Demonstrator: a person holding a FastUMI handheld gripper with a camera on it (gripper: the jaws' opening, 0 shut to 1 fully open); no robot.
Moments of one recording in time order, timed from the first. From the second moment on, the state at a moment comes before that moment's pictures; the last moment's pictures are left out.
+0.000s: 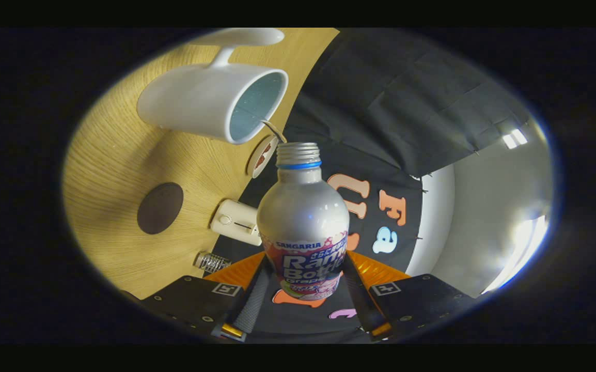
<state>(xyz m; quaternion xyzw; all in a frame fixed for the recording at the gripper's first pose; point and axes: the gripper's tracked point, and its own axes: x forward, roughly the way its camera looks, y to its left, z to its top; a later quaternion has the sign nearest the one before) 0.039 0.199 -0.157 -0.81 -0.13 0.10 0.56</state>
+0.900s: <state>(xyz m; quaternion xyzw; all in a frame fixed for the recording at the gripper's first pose) 0.038 0.209 -0.143 -0.83 -0.16 0.09 0.53</state>
